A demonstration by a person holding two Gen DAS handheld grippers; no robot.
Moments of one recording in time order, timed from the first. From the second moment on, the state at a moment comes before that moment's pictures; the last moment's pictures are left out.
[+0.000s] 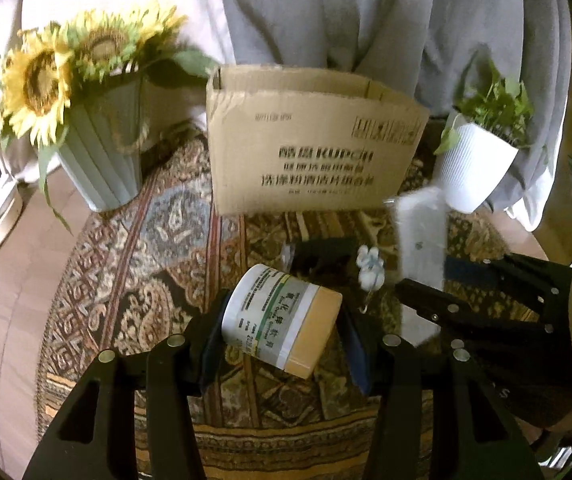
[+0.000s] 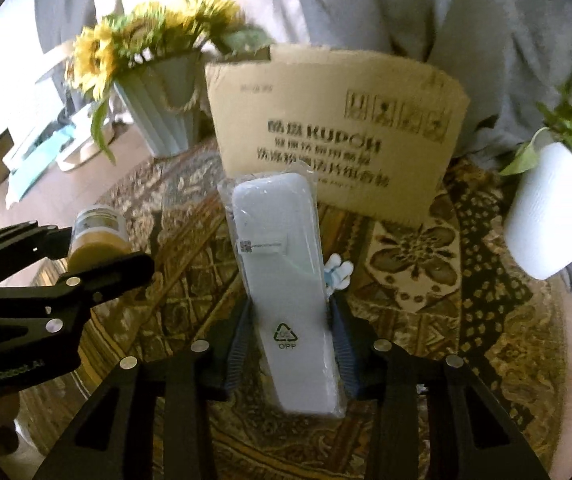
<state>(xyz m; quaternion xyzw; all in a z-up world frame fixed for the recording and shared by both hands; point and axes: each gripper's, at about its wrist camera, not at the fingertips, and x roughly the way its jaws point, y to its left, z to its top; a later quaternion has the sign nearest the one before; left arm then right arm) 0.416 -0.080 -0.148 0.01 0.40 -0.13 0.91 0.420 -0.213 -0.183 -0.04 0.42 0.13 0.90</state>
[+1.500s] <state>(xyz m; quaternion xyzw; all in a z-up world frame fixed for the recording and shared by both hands) 0.492 -0.097 0.004 0.03 0.22 -0.14 0.96 0.466 -0.237 -0.028 -0.01 0.20 0.09 0.98</state>
